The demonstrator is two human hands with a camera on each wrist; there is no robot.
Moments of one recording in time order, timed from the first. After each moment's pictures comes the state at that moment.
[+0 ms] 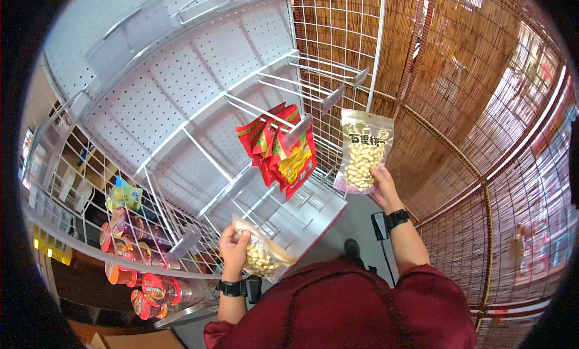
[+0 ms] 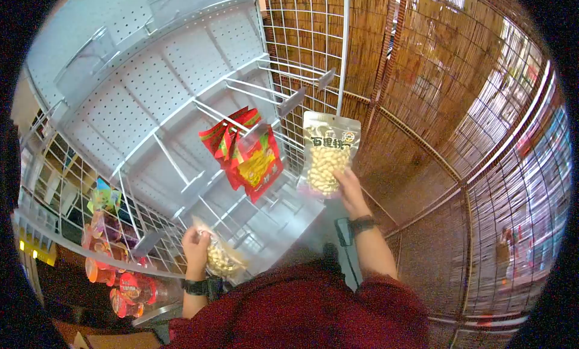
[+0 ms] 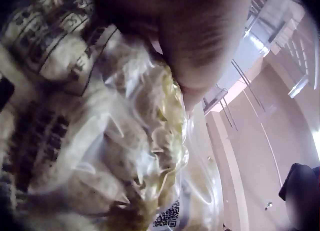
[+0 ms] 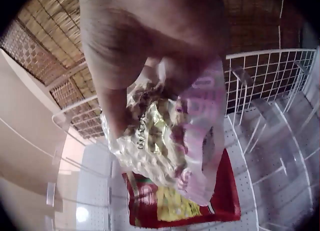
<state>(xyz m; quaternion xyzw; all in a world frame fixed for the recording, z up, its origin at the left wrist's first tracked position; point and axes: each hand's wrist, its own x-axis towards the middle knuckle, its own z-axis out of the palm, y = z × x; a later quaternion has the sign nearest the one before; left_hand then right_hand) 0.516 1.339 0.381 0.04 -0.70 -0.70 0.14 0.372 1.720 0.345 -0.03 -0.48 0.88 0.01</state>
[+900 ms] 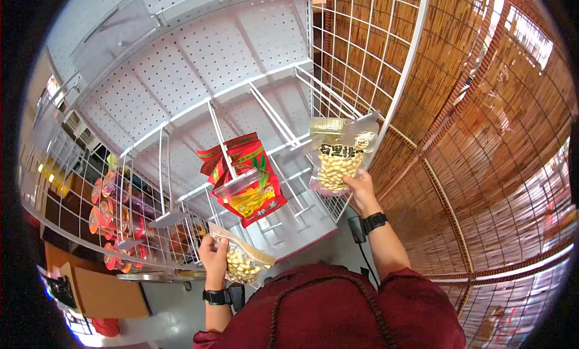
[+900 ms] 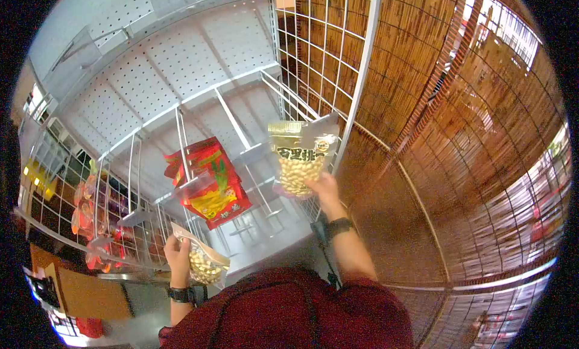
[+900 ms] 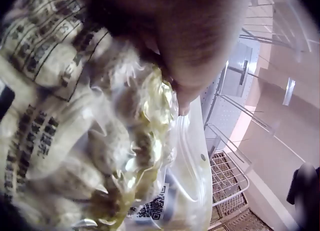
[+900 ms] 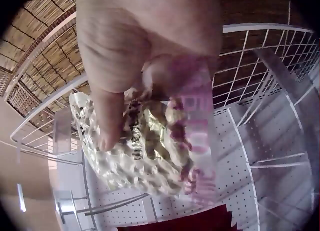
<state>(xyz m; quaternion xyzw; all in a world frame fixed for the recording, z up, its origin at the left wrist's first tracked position) 0.462 1.470 0.389 0.22 -0.72 -0.59 0.30 0.191 1.751 0.341 0.09 -0.51 0.85 -0.10</state>
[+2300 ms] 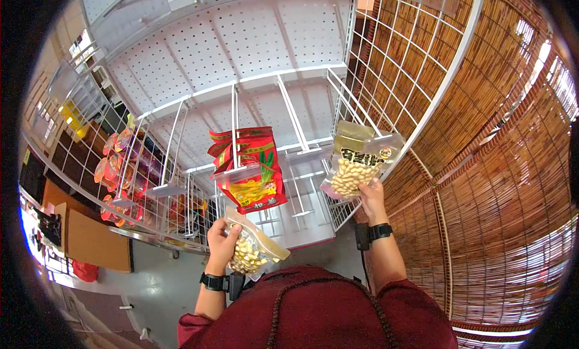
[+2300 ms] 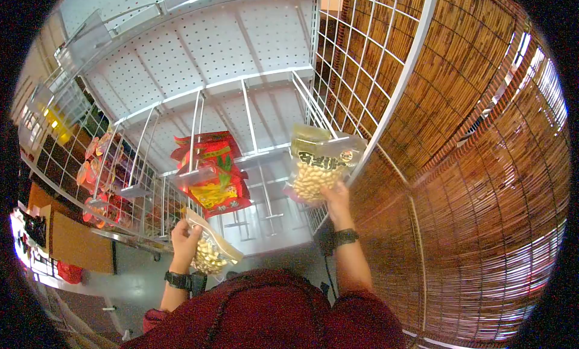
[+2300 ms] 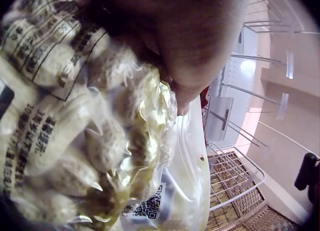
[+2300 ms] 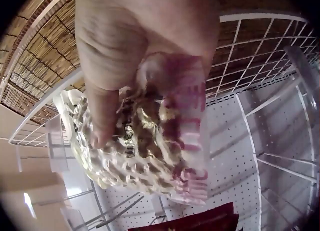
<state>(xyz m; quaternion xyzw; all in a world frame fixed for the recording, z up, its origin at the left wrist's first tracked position) 0.439 1.520 0.396 0.24 -0.74 -0.55 0.30 0.149 1.765 0.329 0.13 -0.45 0.87 -0.16</state>
